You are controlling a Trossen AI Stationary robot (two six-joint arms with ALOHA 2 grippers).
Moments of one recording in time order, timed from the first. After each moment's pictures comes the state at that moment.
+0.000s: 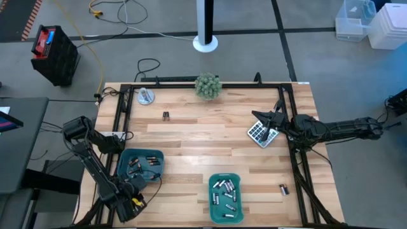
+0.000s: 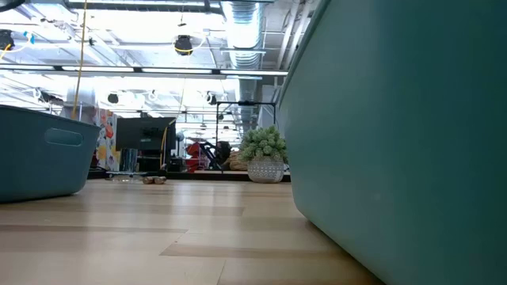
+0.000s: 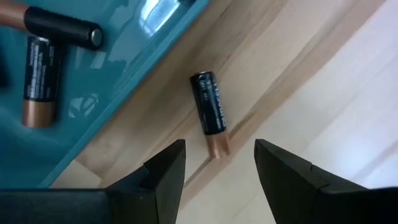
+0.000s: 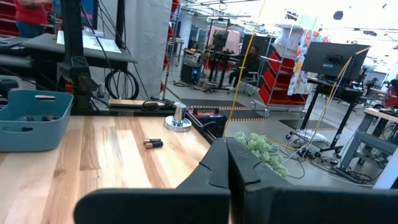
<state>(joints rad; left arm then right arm) -1.07 1.63 0.95 -0.87 -0.16 -1.75 0.02 0.46 0.24 0.29 0.50 -0.23</state>
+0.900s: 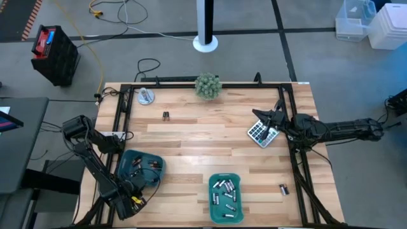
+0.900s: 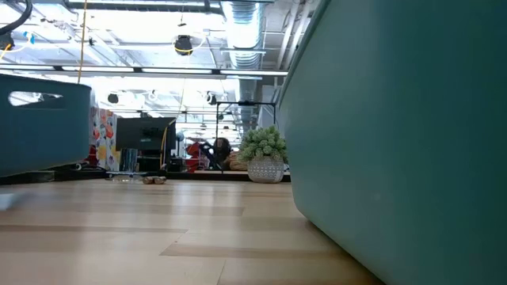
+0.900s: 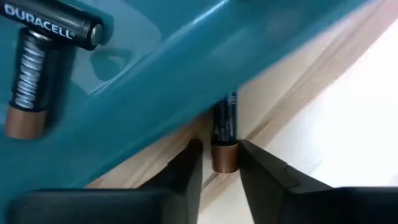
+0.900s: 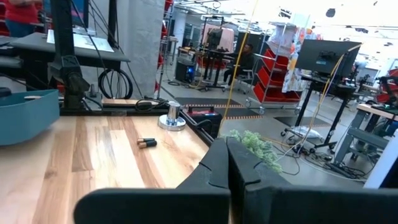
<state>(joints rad) -1.07 1.62 0.85 -0.71 -0.20 -1.78 0.00 0.46 0.24 0.30 0.50 -0.22</state>
